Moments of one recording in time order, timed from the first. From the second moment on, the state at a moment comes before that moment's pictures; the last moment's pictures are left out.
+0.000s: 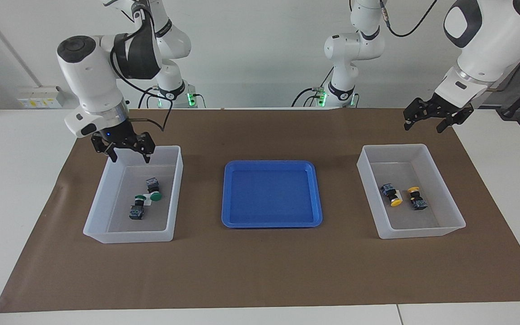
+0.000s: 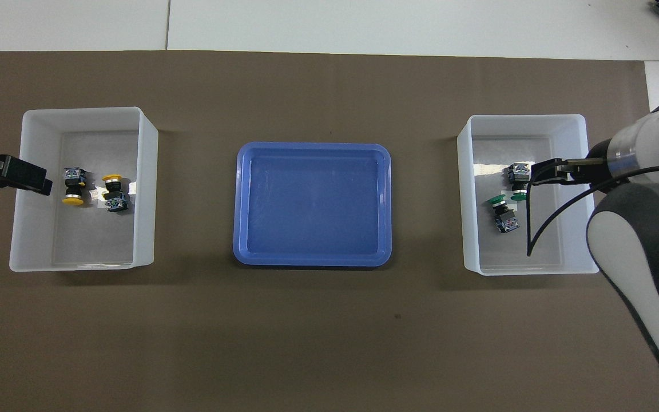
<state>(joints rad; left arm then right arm) -0.01 0.05 0.00 -1.55 -0.03 1.53 0.14 0.01 0.00 0.03 -1.79 -0.03 1.84 0.12</state>
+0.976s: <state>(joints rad) -0.01 0.05 0.00 -1.55 -0.03 1.53 0.14 -0.04 -0.02 0.02 -1.56 -0.05 1.52 0.08</state>
